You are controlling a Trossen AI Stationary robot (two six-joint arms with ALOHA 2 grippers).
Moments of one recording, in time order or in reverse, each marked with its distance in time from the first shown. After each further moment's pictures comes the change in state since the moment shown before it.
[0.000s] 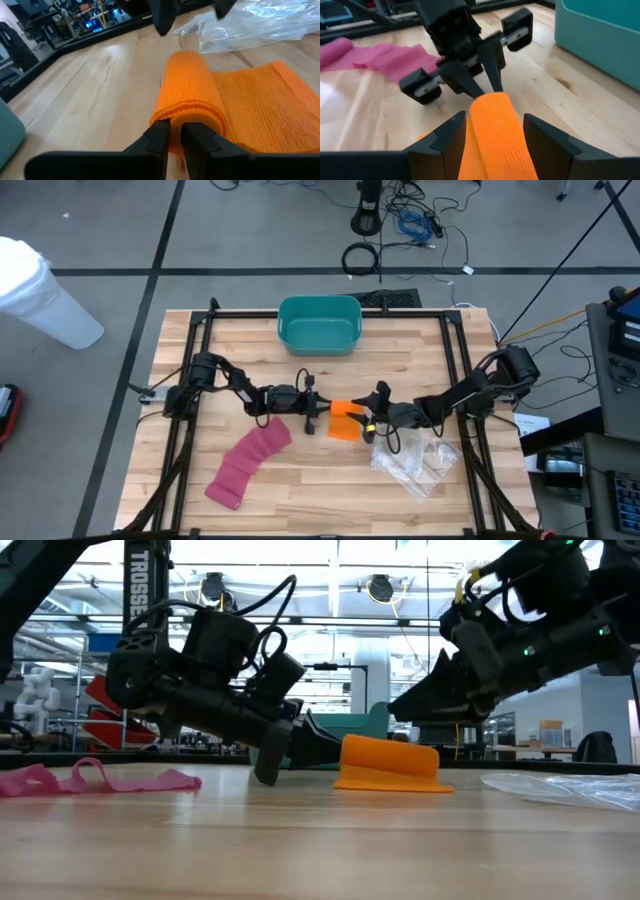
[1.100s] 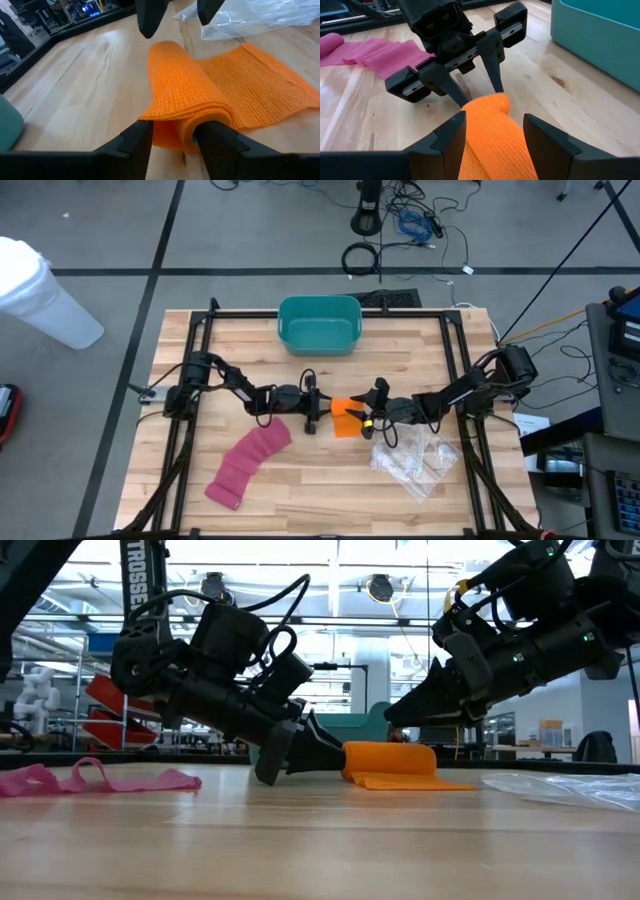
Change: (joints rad) left arm -0.009 -0.048 0.022 -0.151 -0.030 -0.001; right arm -0.054 0.007 0.000 -0.002 -0.055 -0.020
